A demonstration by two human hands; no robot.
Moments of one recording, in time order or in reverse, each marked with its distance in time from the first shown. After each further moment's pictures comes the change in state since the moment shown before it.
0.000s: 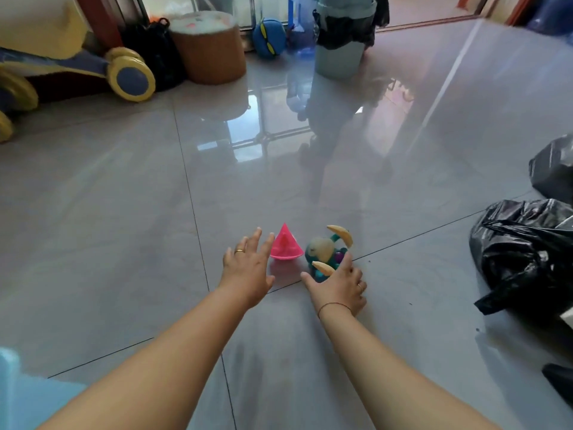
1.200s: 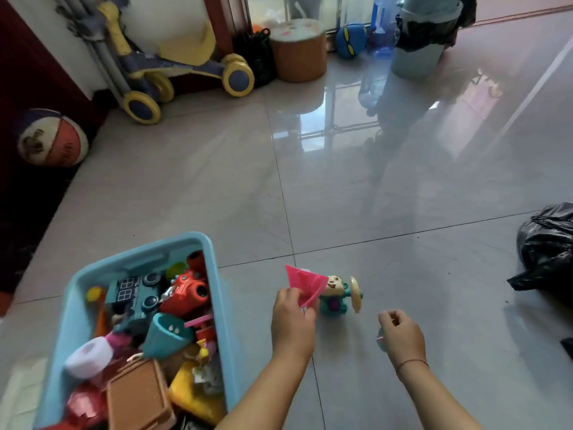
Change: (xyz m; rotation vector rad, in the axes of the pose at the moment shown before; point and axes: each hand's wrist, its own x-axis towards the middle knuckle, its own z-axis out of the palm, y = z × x) left_hand -0.240 0.025 0.006 -0.924 0.353 -0.438; right_hand -0.156 0.102 -0.068 0.355 -0.282 -0.035
